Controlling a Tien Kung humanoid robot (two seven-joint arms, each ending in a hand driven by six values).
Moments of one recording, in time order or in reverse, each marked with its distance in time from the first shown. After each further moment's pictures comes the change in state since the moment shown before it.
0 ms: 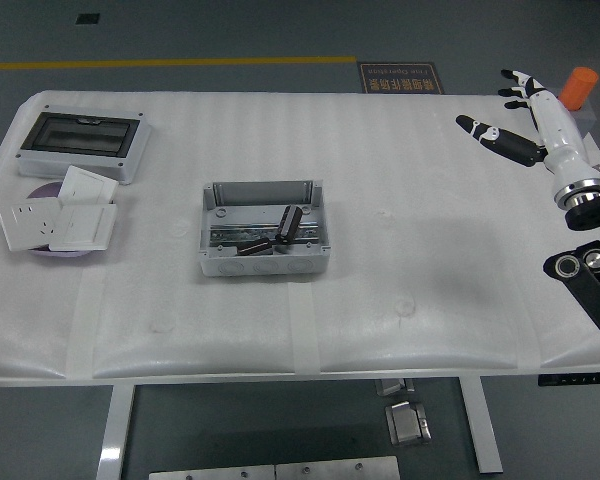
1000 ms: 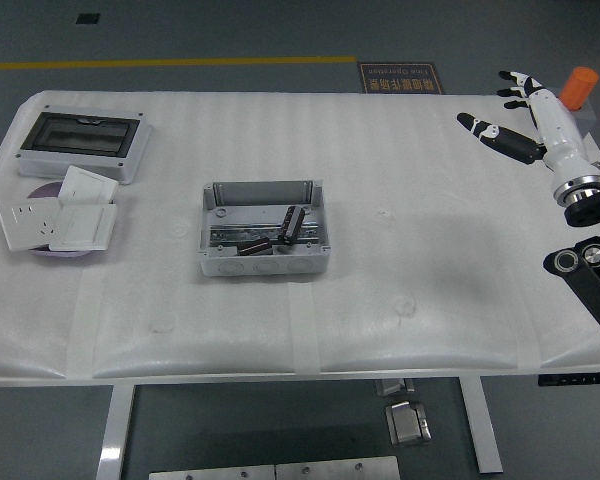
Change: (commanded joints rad) left arm -0.004 -0.017 -0.030 0.000 0.026 -0.001 0.005; right arm 0.030 -0.005 -0.024 -0.037 0.012 -0.003 0.011
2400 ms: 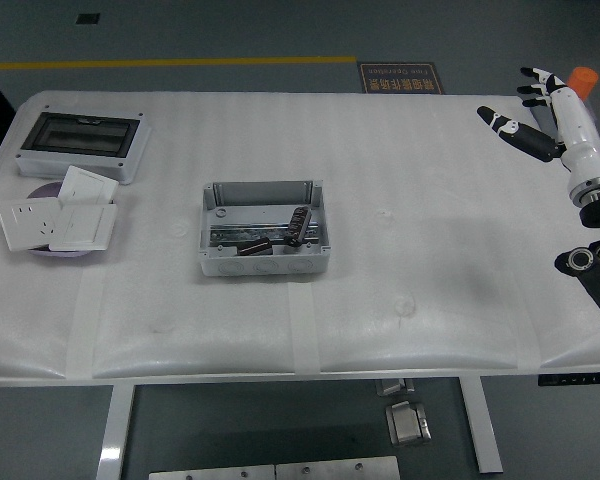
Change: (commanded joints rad) left arm -0.007 -0.001 -0.008 0.000 0.005 0.002 0.002; right arm -0.027 0.000 0.053 0.001 0.033 0.006 0.014
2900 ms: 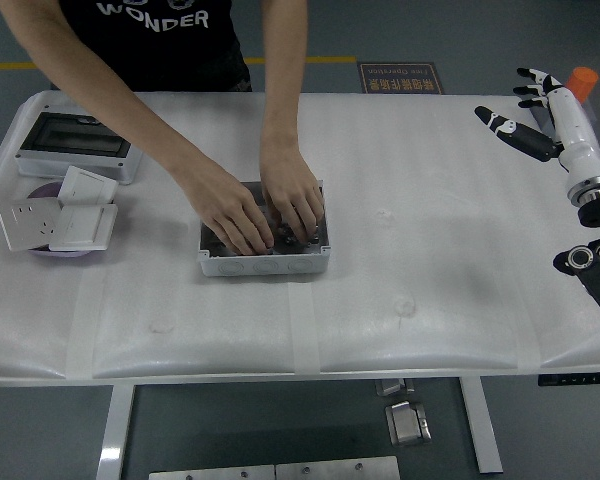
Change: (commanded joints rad) left arm -0.002 -0.004 0.020 0.000 -0.022 0.000 -0.002; right arm 0.002 -0.004 0.005 0.000 0.016 -0.001 0.002
